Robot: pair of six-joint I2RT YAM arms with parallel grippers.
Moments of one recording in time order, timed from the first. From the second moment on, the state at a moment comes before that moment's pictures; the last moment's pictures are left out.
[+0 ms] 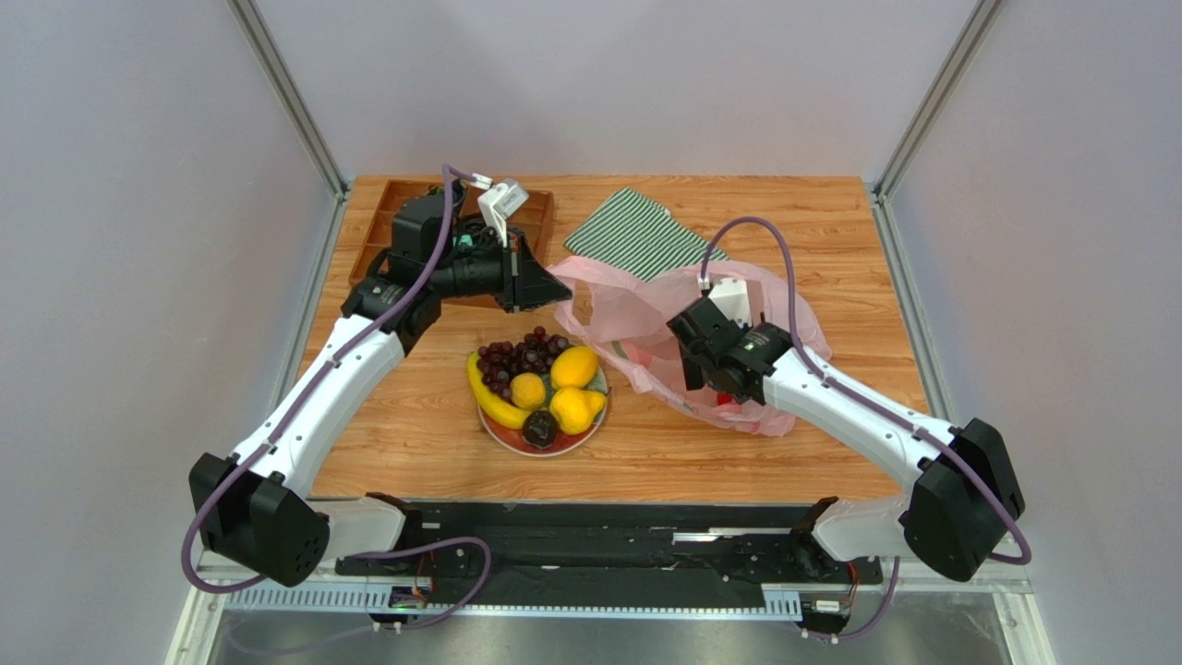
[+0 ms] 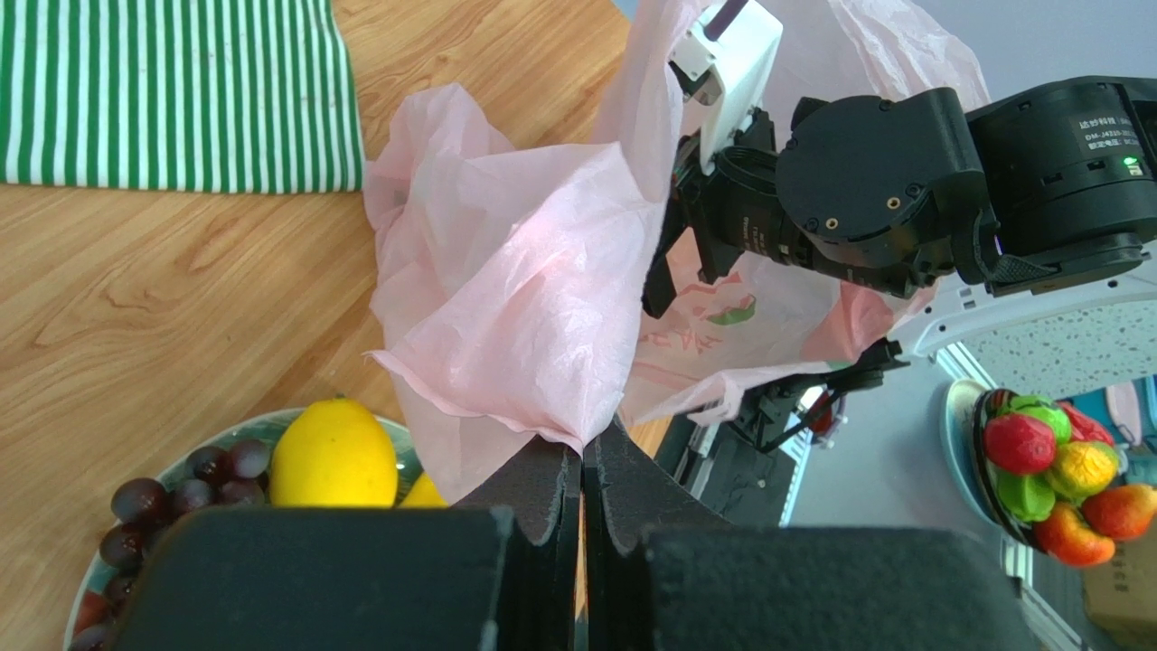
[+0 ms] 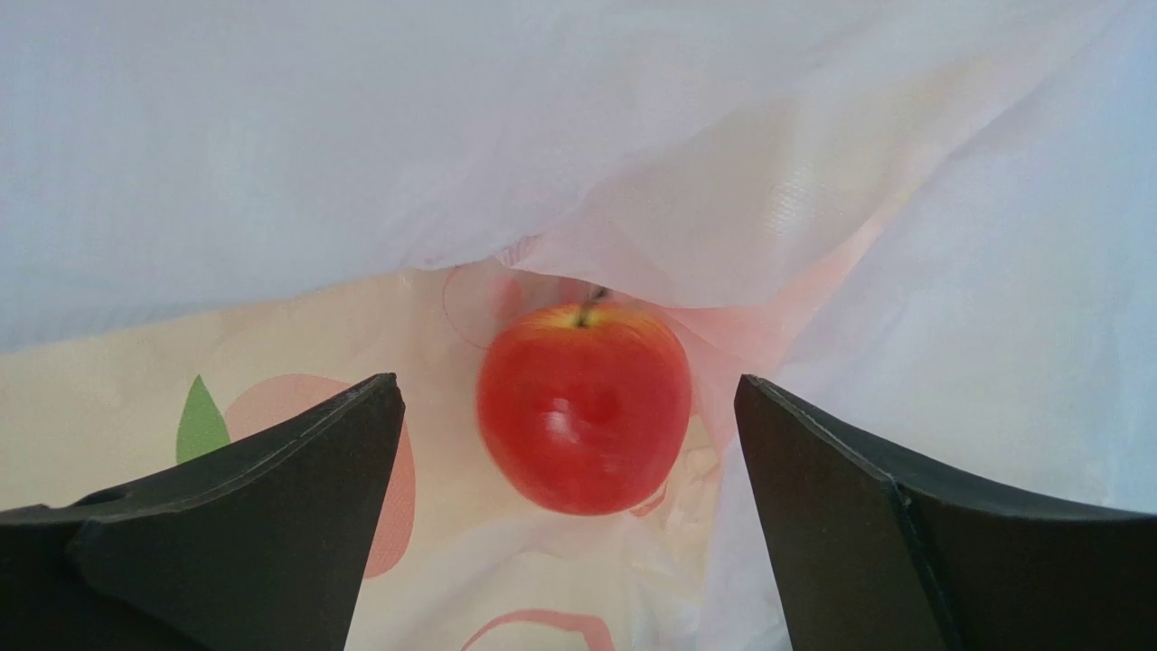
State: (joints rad) left arm -0.38 1.26 1.20 -0.31 0.80 -0.31; right arm 0.72 1.32 0.99 -0.81 0.64 0.50
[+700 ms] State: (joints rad) left arm -0.38 1.28 1.20 -0.33 0.78 -0.31; right arm 0.90 0.85 0.96 -0.37 0.14 0.37
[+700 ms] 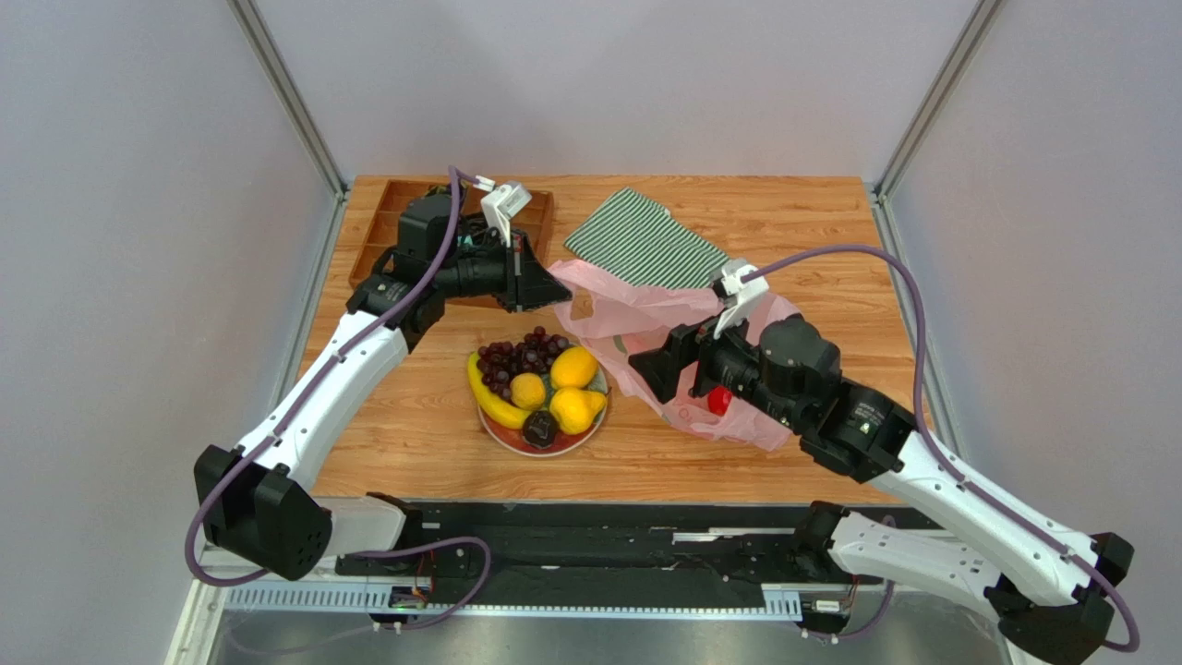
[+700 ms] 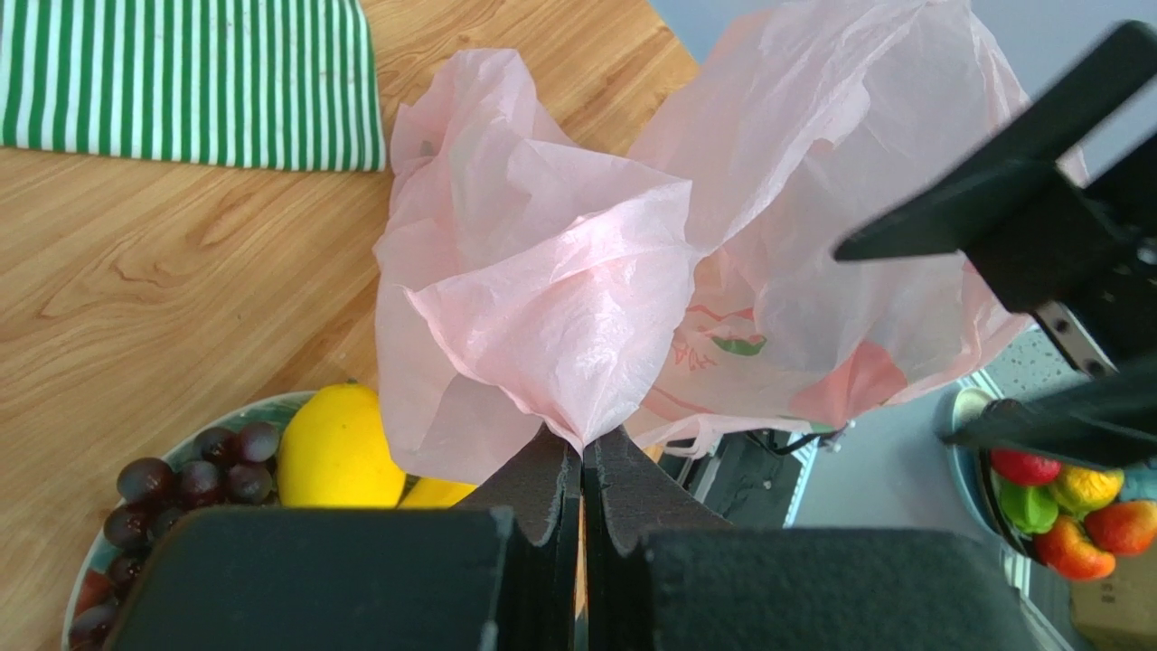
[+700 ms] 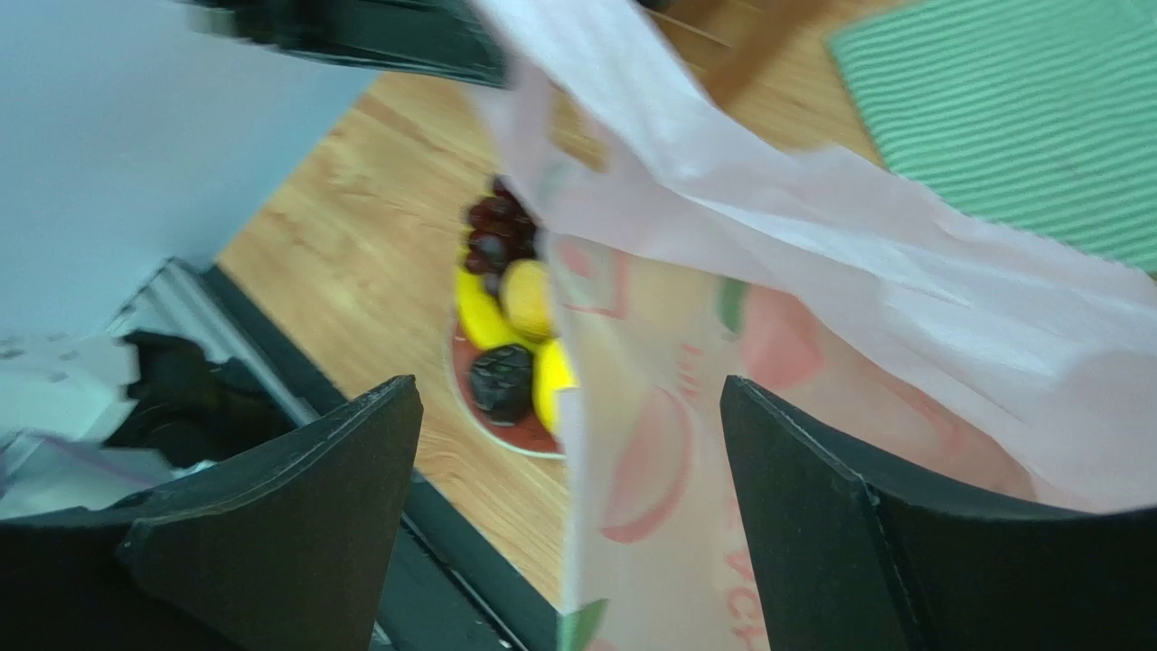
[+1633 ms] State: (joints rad) left arm -0.38 1.30 1.20 -0.39 0.72 -0.31; right arm 1.35 1.73 1.31 -0.41 0.35 0.18
